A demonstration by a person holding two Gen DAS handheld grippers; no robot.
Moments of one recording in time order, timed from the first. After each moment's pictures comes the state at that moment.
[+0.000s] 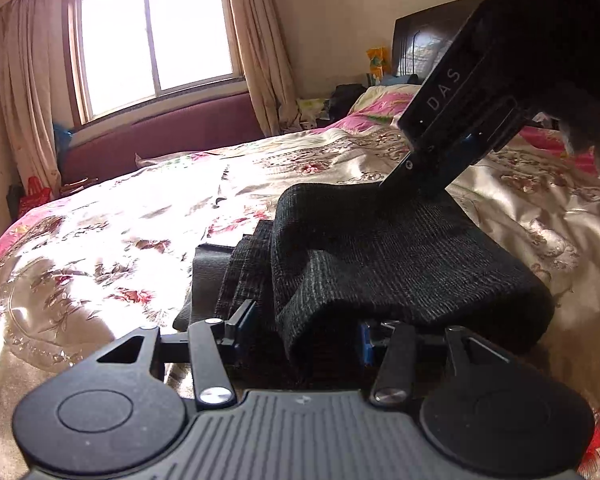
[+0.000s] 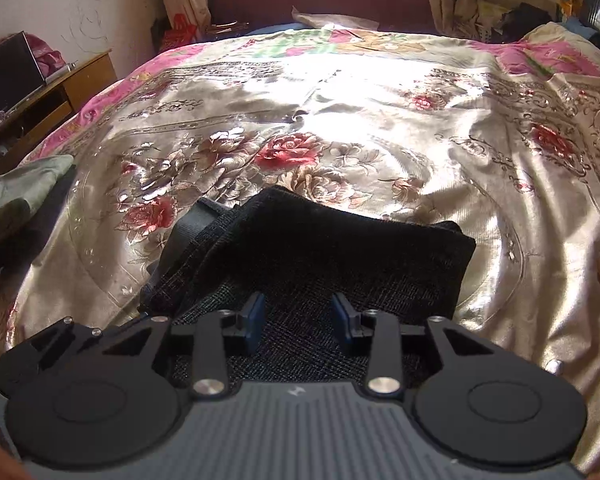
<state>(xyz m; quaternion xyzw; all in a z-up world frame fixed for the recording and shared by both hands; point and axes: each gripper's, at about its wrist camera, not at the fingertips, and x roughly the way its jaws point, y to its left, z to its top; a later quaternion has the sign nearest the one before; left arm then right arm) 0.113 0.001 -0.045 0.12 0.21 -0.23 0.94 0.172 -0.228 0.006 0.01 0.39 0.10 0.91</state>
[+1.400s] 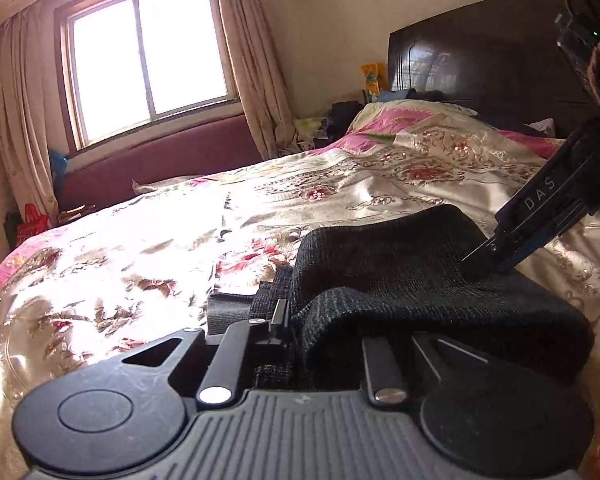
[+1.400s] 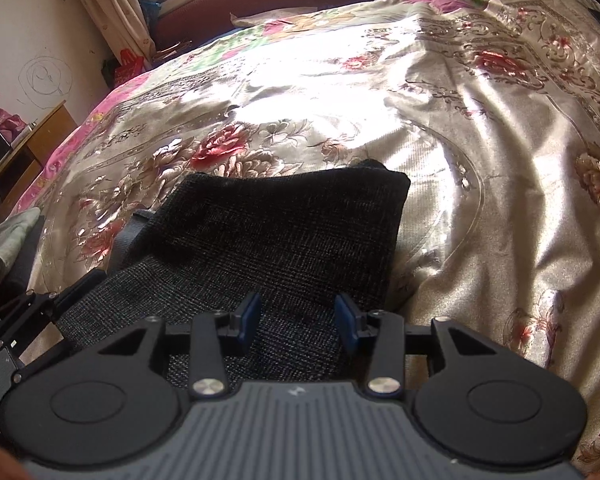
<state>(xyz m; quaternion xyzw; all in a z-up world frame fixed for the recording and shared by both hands) 0.157 -0.005 -0.035 0.14 0.18 -0.23 0.95 0.173 -0.288 -0.035 0.12 0.40 0.05 0.90</state>
